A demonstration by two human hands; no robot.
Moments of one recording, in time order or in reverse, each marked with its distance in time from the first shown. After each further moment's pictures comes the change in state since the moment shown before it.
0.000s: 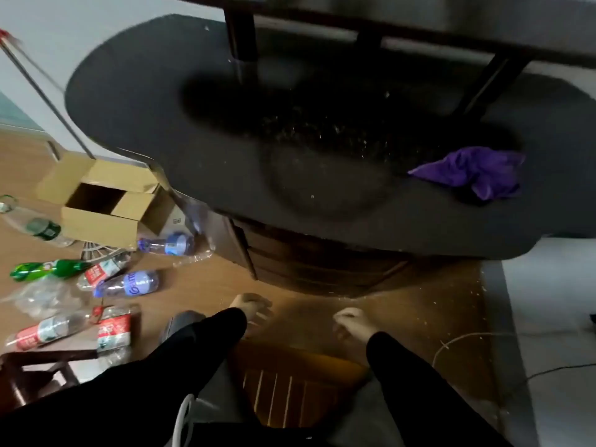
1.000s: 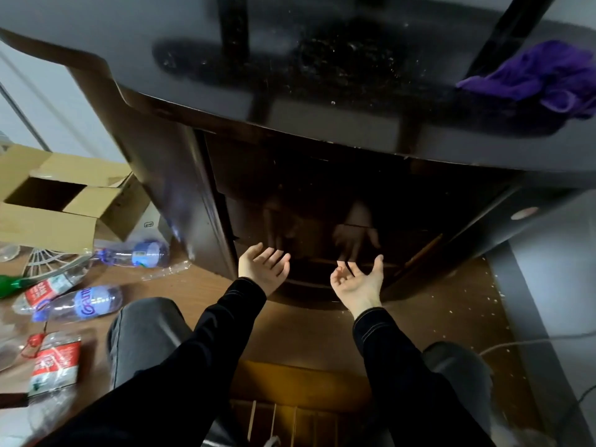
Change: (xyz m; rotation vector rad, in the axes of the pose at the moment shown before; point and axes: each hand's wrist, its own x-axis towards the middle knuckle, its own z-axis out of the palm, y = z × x) left_hand 0.172 -0.002 0.035 -1.170 -0.356 0.173; right_hand 0.129 -0.017 0.029 1.626 0.014 -0.208
